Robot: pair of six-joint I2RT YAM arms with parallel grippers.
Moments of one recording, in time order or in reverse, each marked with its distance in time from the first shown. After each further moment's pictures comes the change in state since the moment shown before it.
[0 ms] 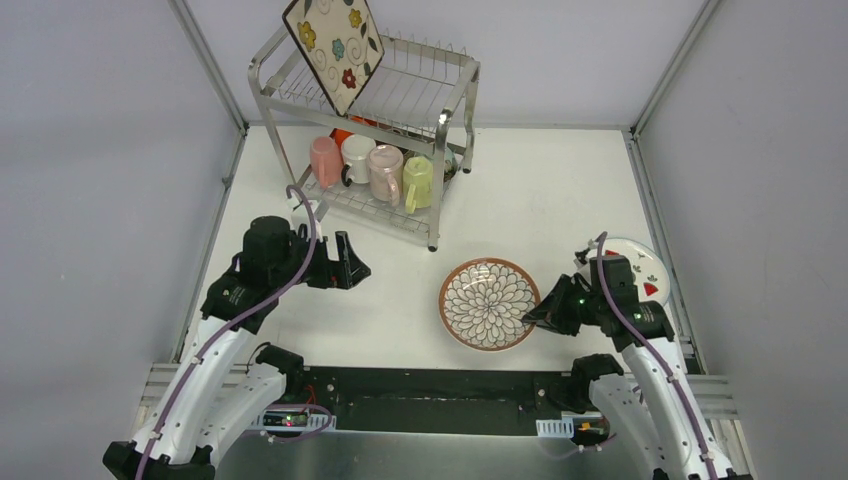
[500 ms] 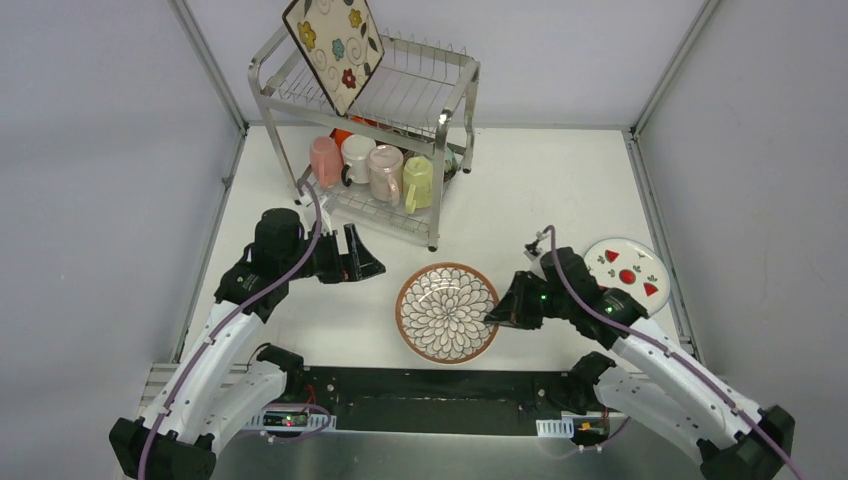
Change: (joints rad) left arm 0.000 0.082 -0.038 0.130 0.169 -0.189; right arm 0.464 0.094 0.004 0.293 0.079 0.222
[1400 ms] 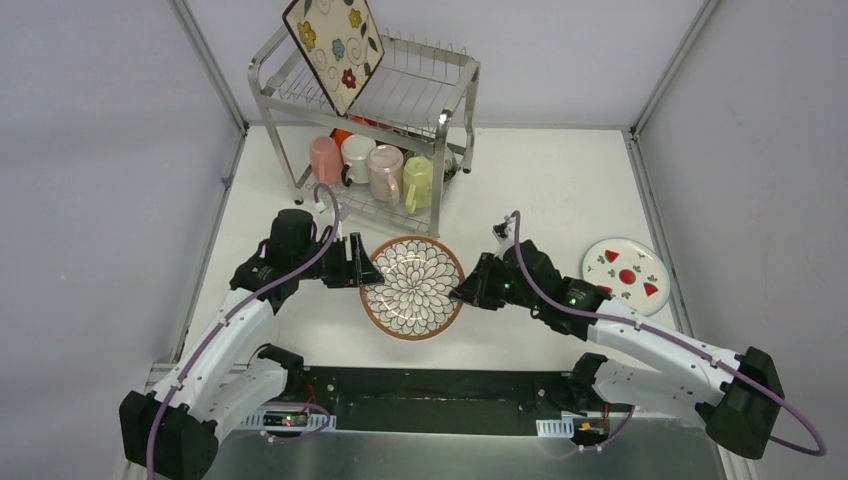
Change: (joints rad) left arm 0.000 0.095 -0.058 0.026 0.048 0.057; right arm 0.296 0.257 0.069 0.390 0.305 0.050
